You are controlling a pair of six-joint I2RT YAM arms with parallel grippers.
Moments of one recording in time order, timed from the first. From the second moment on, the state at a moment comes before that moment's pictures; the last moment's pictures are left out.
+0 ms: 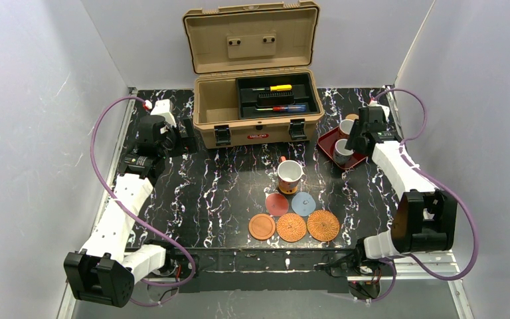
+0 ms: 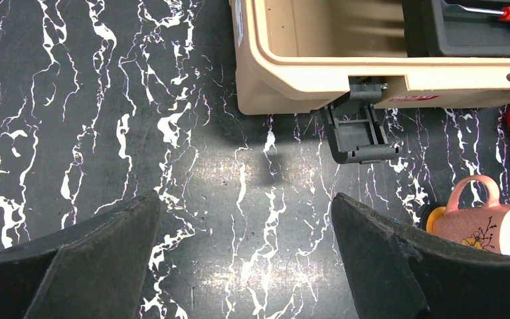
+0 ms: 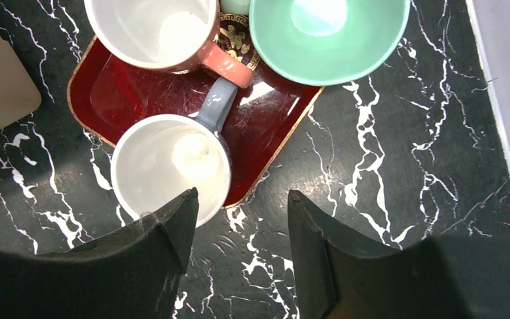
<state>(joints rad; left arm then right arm) -0.17 1.07 0.99 -0.48 -0.03 -0.25 0.08 1.41 1.05 -0.50 0.27 0.32</state>
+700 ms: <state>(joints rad) -0.17 1.07 0.99 -0.48 -0.03 -0.25 0.08 1.49 0.97 -0.42 0.25 0.44</state>
